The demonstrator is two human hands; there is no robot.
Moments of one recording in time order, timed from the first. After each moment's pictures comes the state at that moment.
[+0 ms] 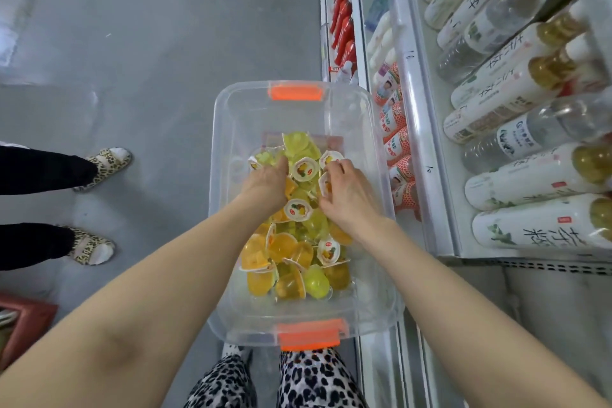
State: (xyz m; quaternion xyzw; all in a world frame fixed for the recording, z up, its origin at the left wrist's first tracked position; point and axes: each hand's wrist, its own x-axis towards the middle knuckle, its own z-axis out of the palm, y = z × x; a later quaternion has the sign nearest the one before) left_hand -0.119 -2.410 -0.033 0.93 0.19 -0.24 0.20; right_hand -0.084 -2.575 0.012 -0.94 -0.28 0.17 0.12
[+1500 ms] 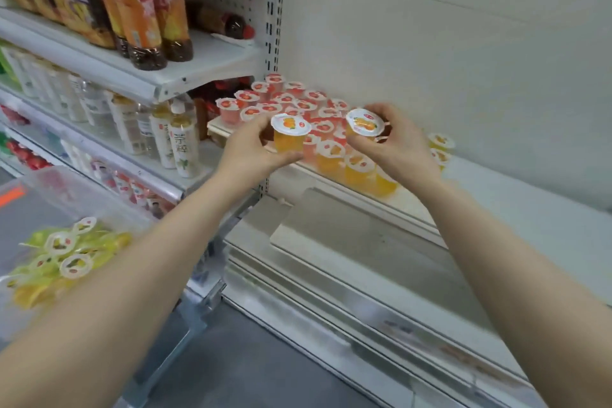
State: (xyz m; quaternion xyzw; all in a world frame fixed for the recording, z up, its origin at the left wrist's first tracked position) left_hand -0.380 -2.749 0.273 0.77 -0.35 -0.04 0.54; right_hand -0.514 -2.938 0.314 -0.88 0.20 -0.28 0.32
